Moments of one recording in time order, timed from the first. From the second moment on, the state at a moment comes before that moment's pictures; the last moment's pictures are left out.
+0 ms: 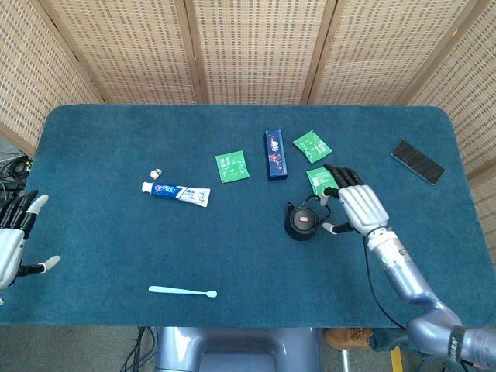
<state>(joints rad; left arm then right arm) -0.17 -0.93 -0.08 -1.87 1.41 1.39 0.12 0.63 -1.20 0.27 -1.71 -1.15 0.94 -0.11</state>
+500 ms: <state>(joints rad) -0.19 -0.94 -0.09 -1.86 1.37 1.35 0.13 0.81 -1.42 0.25 -1.57 -0.84 0.87 -0.41</state>
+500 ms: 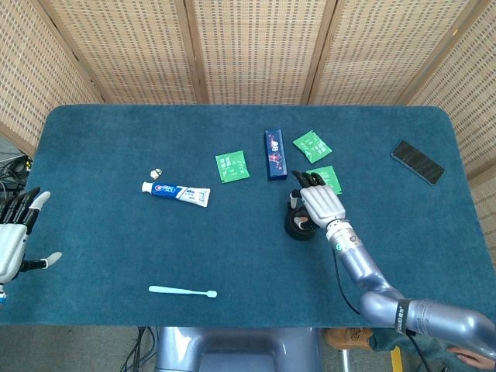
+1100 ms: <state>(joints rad) -0.20 -0.93 -0.09 -1.86 1.37 1.35 0.13 0.84 -1.47 0.20 -1.51 -0.76 0.88 -0.47</state>
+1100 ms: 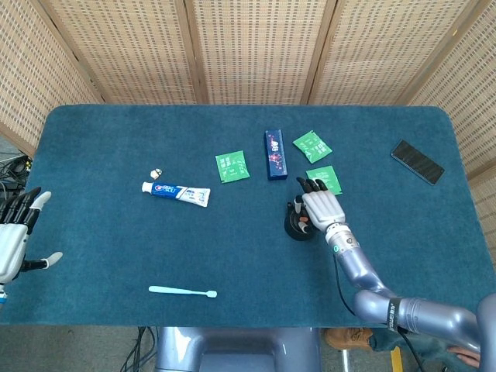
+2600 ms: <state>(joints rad) -0.20 -0.93 -0.09 -1.85 1.38 1.36 0.09 0.86 -1.47 0.19 -1.51 -0.75 0.92 -0.47</state>
